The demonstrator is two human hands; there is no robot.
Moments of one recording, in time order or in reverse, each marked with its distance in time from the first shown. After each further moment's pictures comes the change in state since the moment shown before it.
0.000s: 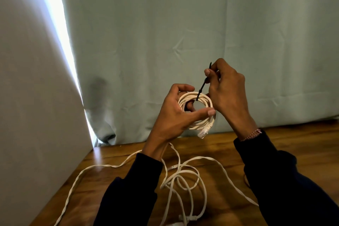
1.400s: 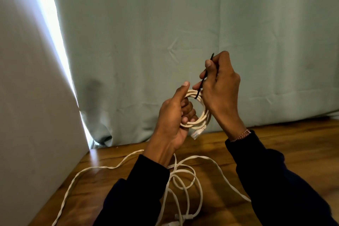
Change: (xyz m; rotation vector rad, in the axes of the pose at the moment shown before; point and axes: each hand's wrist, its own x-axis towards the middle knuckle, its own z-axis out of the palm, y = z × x) left_hand 0.003 0.009 0.023 -0.821 0.055 -0.396; right_hand -0.007 -0.010 0.000 0.298 0.150 -0.052
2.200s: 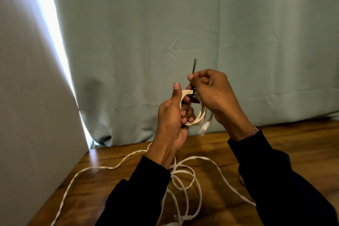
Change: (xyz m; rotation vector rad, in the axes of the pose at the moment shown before) left_hand 0.000 -0.007 0.000 0.020 0.088 0.122; right_hand 0.002 -0.007 -0.004 0.234 -0.341 0.478
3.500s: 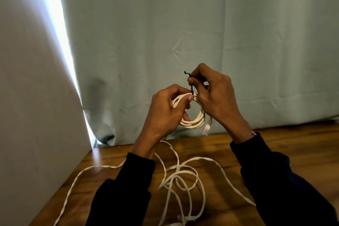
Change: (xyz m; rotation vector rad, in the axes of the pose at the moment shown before) left_hand 0.010 0.028 -0.032 0.983 -0.128 0.527; right_hand 0.009 0.021 0.005 -0.514 0.106 -0.626
